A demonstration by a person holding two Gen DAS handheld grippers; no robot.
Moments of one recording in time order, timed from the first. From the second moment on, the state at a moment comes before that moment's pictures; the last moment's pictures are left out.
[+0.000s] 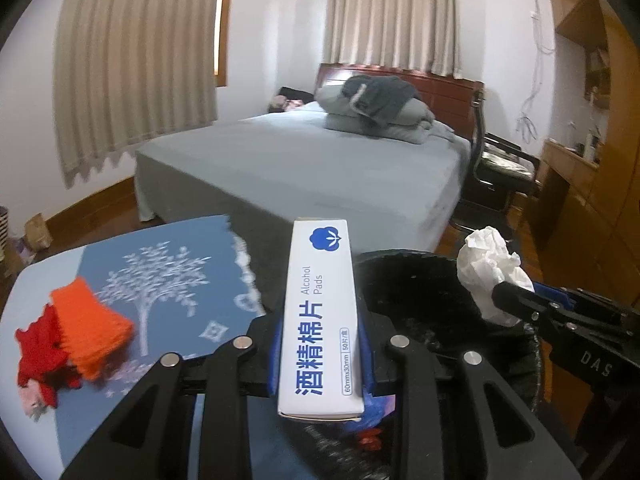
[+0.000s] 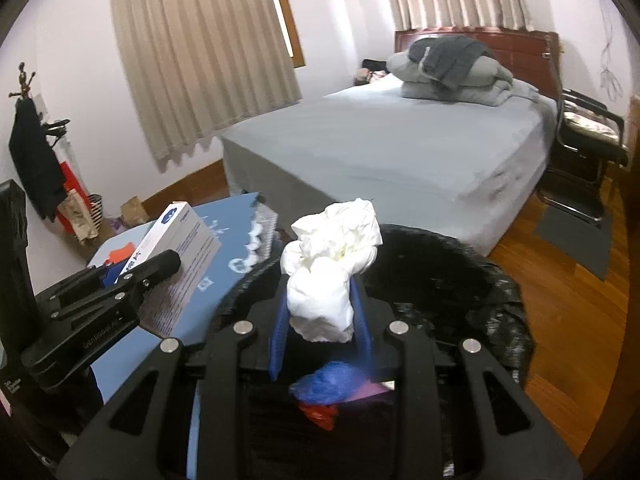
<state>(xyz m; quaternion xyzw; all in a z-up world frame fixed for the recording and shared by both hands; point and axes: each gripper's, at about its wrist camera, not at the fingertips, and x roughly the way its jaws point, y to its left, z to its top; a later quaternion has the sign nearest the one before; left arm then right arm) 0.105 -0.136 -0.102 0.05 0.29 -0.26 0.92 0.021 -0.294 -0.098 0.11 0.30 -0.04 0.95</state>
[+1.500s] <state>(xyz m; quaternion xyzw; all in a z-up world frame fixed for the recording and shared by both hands) 0.115 0.056 -0.101 0.03 0.27 -0.05 0.96 0.088 -0.196 -0.095 0.08 0.30 0.03 0.95</state>
